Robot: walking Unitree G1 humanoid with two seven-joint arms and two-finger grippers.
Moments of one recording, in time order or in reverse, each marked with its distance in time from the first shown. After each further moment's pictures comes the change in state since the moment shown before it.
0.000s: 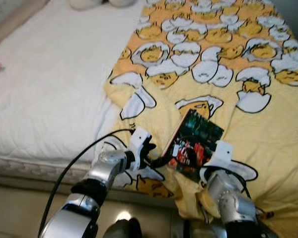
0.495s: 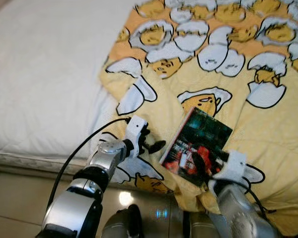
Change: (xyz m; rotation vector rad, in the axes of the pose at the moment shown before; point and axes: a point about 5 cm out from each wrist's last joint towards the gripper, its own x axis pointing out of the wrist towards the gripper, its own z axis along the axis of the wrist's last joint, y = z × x) left arm 0.002 0.020 0.025 0.033 -0.080 0.153; right arm -0.047 -0.015 -0.010 0.028 -0.028 0.036
